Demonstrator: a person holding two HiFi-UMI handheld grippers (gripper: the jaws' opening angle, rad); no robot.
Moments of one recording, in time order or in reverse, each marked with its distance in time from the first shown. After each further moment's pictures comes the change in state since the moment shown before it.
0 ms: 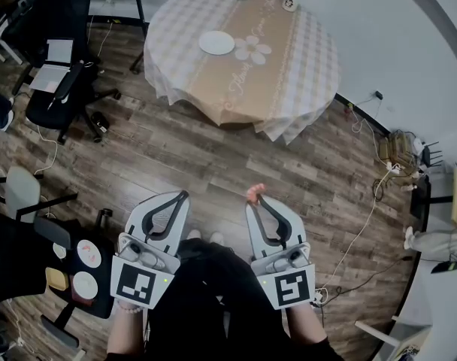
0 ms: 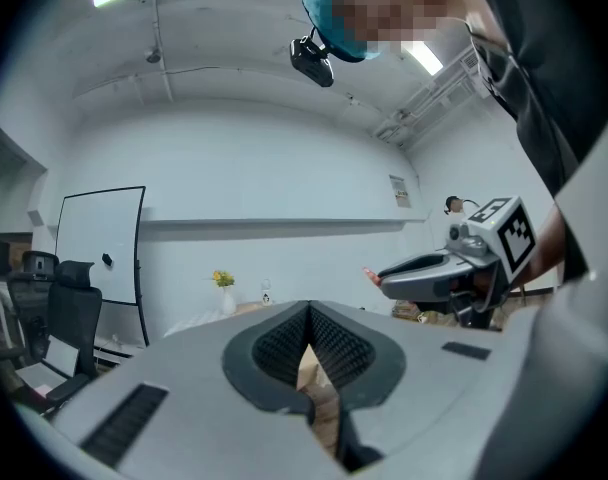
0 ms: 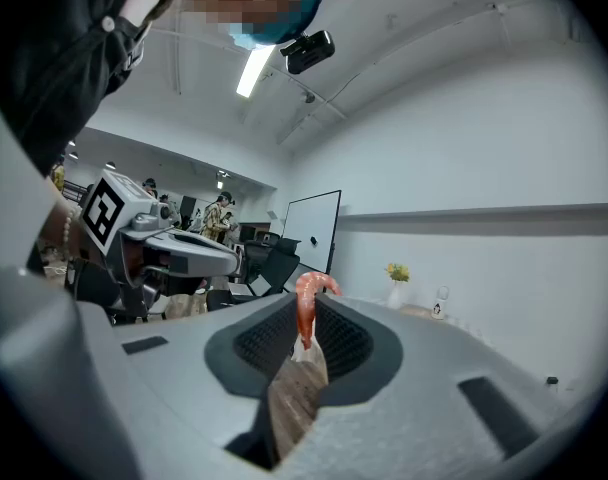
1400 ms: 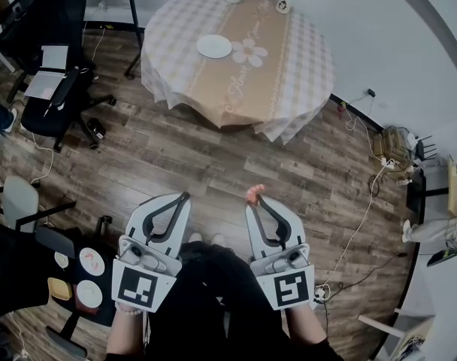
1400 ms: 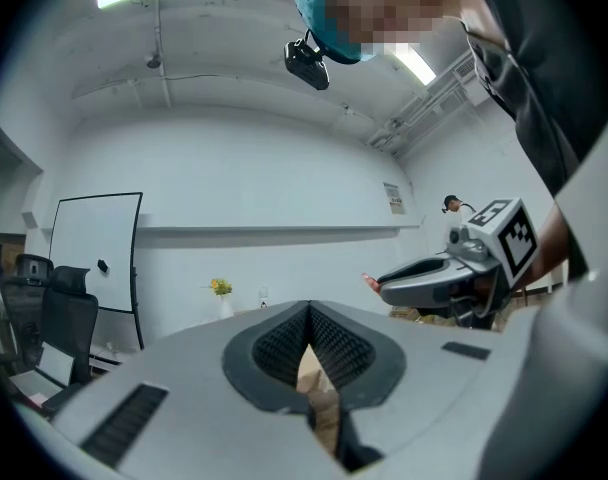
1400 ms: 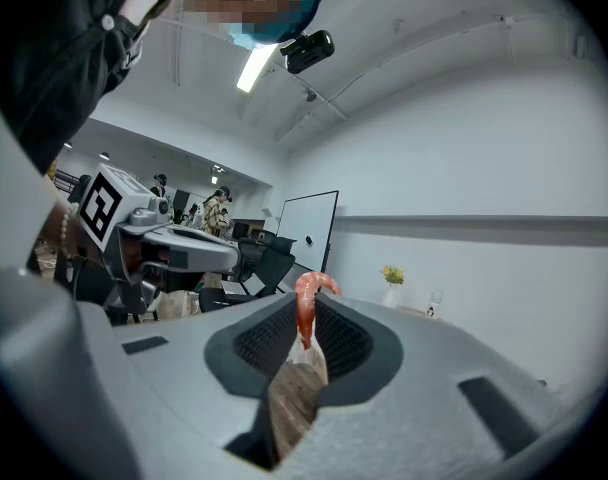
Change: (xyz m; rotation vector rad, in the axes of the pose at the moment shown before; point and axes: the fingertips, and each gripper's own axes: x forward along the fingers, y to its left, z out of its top) left arm -0.018 0.017 0.006 0.014 -0.058 -0.024; right arm 0.010 0.023 0.012 -0.019 0.000 -0.052
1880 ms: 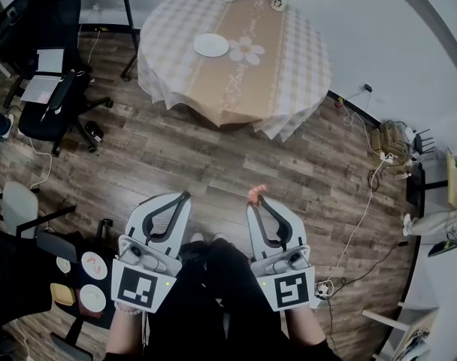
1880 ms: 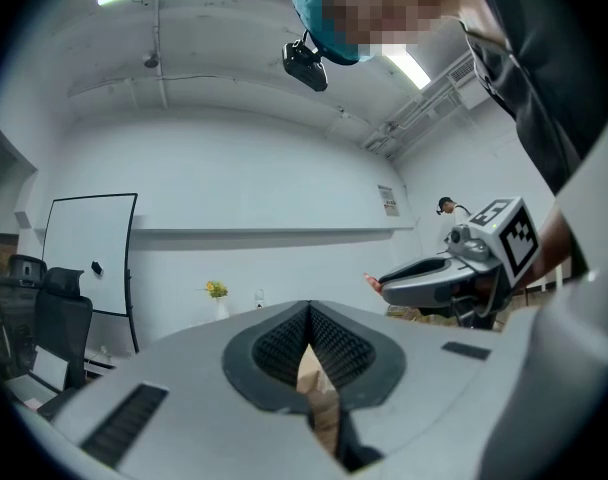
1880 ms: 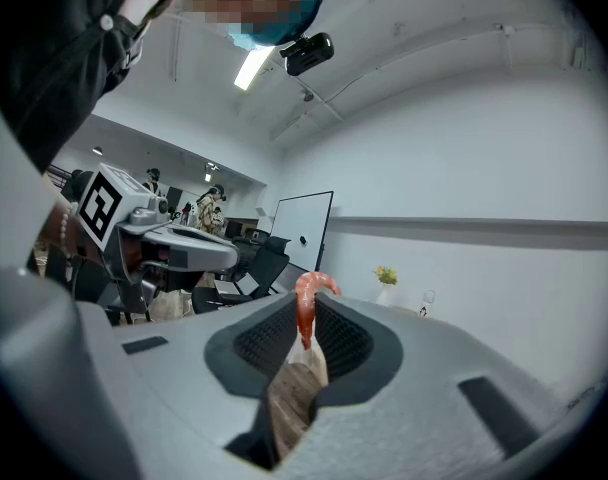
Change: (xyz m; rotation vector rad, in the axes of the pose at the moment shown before) left arm -0.005 0.003 -0.004 0.003 -0.015 -0.031; right arm -0.002 0.008 -0.001 -0.004 0.003 -0.048
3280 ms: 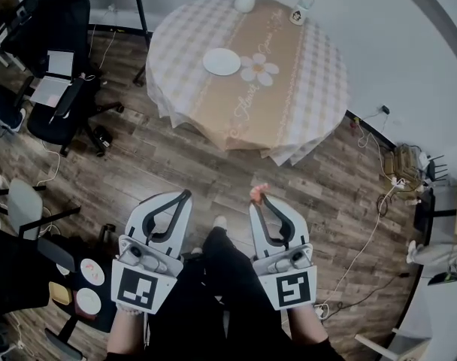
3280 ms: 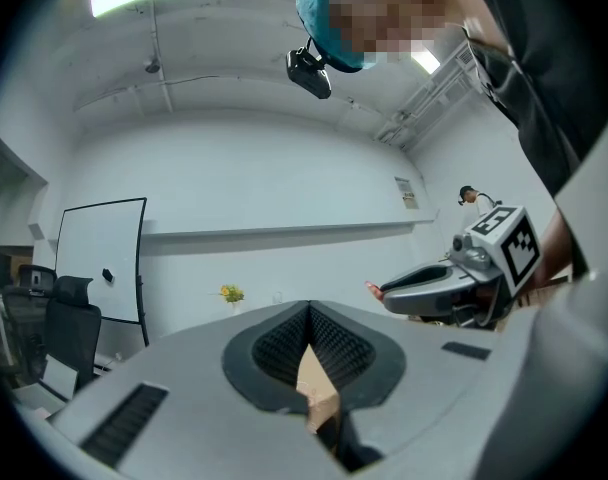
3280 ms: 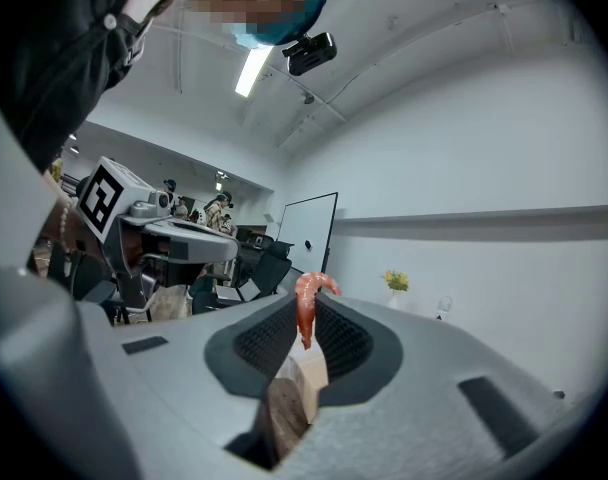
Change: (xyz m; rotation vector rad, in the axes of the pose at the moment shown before) left arm 0.085 0.051 0.001 0.001 0.018 0.107; right arm 0.081 -0.074 -0.013 0.002 -0.048 0.087
